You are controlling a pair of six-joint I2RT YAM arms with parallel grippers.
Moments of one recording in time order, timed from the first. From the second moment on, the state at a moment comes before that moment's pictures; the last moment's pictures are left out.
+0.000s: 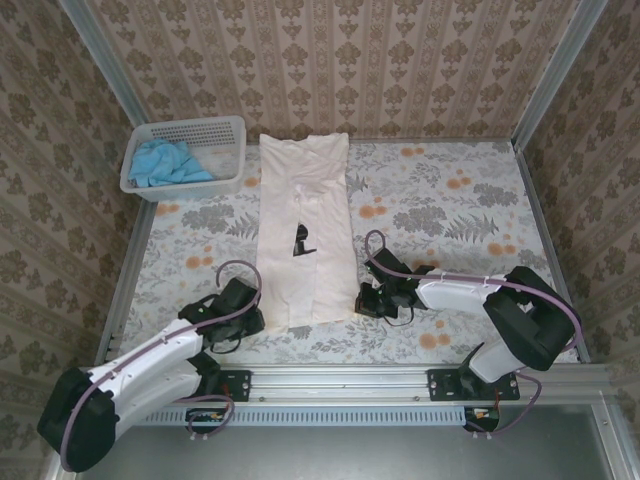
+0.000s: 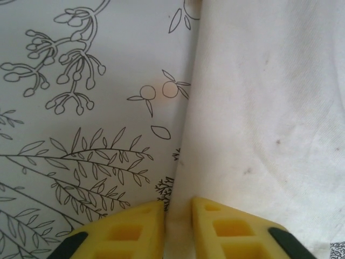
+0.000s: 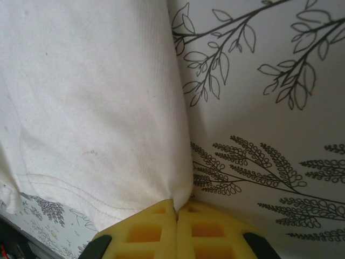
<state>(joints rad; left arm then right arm) -0.69 0.86 0.30 -0.59 -0.02 -0.87 0.71 1.50 0.64 -0.25 -0.31 0.94</state>
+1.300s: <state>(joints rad) -0.65 0.75 0.49 -0.64 0.28 -0.81 0.67 1.02 0.63 -0.54 -0.21 1.03</state>
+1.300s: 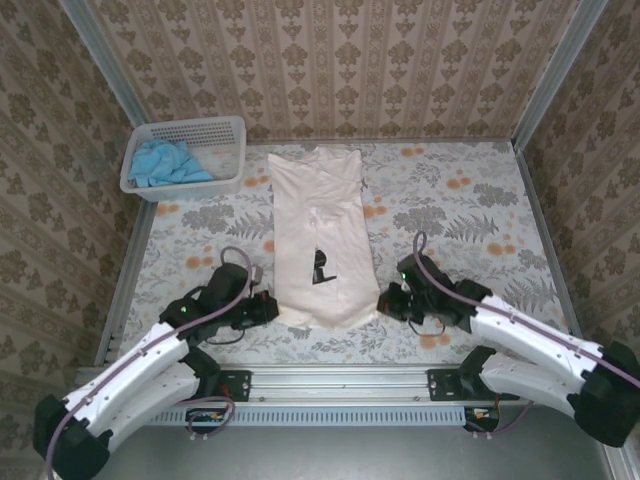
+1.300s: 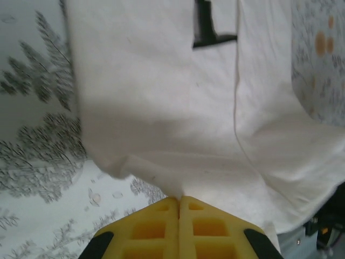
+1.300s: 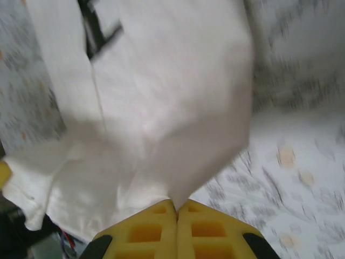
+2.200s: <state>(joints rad) -0.25 1.69 1.04 -0.37 0.44 -0.66 0.31 1.93 1.31 -0.45 -0.35 0.84</state>
